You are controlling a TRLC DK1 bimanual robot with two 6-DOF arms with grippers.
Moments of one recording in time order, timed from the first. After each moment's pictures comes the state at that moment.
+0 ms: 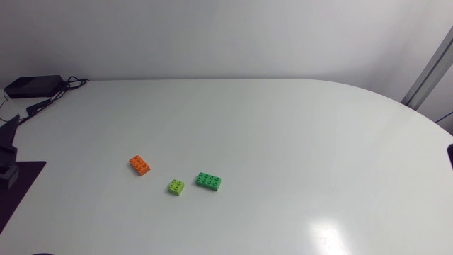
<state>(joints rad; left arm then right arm) -0.36 0.30 0.70 -0.51 -0.56 0.63 0.17 0.04 0.71 -0.72 0.24 -0.26</state>
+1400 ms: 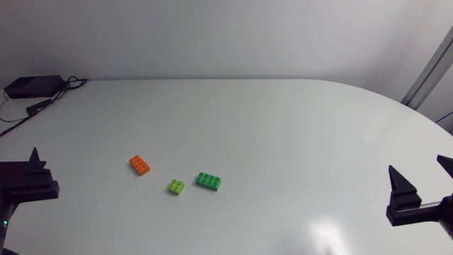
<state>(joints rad) -0.13 0.01 0.18 -0.13 -0.58 0.38 0.05 0.00 0.37 -0.51 0.18 -0.36</state>
